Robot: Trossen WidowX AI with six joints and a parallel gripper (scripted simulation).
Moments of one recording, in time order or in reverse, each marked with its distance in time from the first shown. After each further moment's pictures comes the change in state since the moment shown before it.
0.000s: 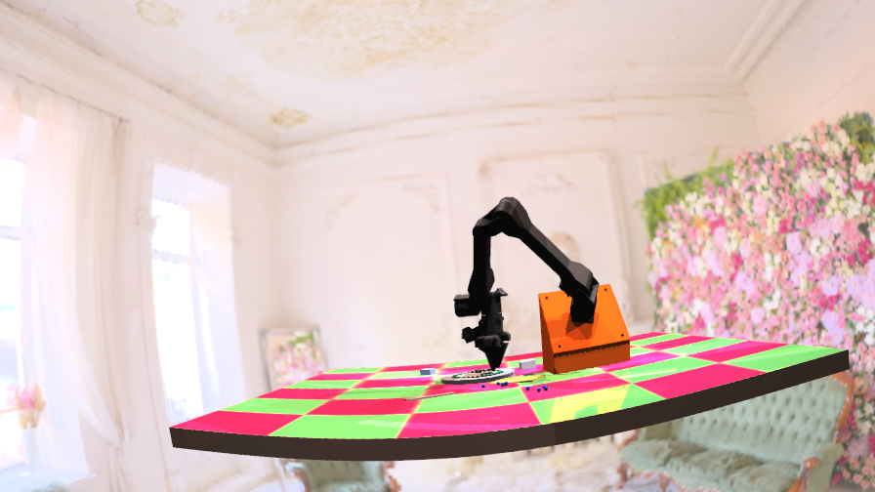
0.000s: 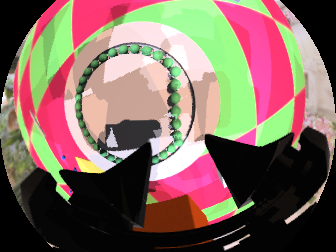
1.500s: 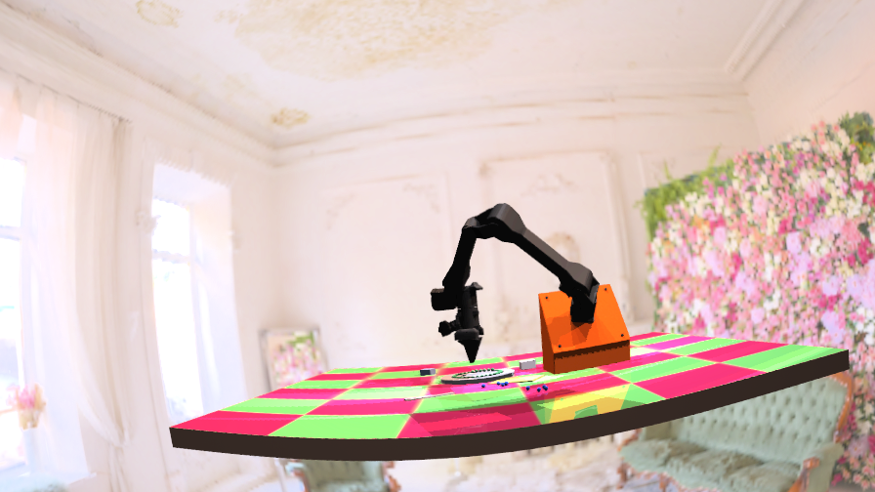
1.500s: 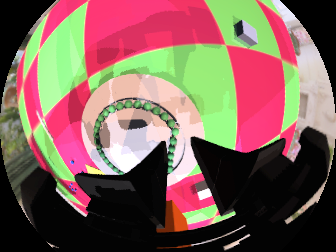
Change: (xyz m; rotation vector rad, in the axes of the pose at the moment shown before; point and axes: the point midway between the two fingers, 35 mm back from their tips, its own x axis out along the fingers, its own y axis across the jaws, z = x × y) arm -0.025 -0.005 0.068 -0.154 0.001 -0.005
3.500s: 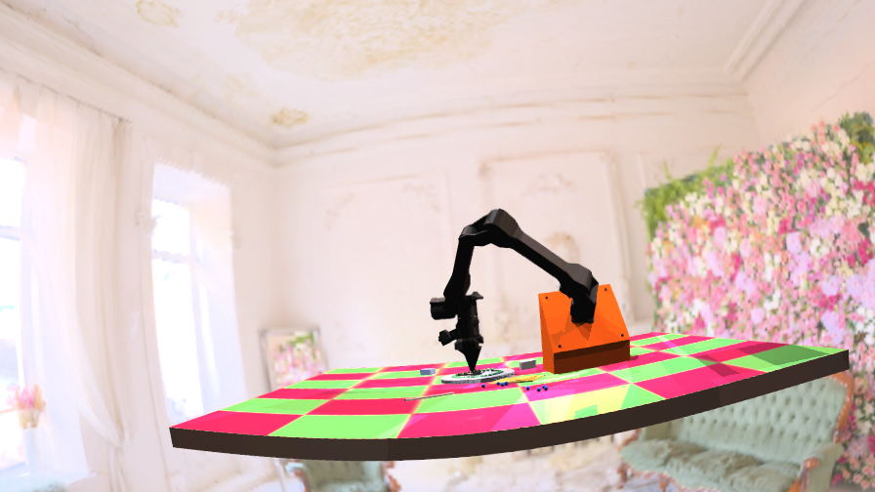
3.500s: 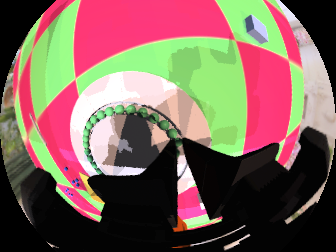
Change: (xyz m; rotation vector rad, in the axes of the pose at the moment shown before) arm 0.026 -0.001 0.002 -0.003 0.000 -0.002
